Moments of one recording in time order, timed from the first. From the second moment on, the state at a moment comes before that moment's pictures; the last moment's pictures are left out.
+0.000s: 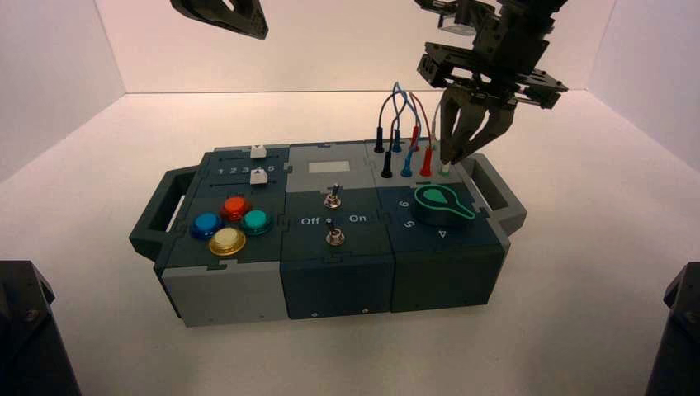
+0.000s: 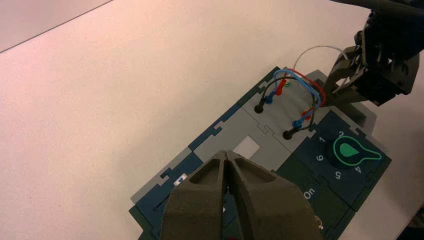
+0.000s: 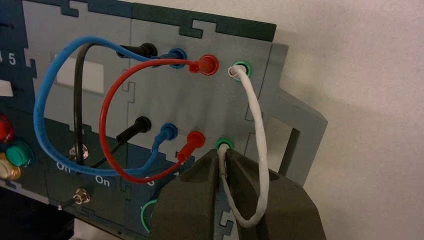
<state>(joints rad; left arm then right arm) -0.67 -0.57 0.98 -0.10 0.37 0.07 0.47 -0.08 0.84 0.33 0.66 -0.01</state>
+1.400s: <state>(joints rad) -0.67 -0.59 0.97 -0.10 0.39 0.07 0.46 -0.33 0.95 0.21 0.83 0.07</state>
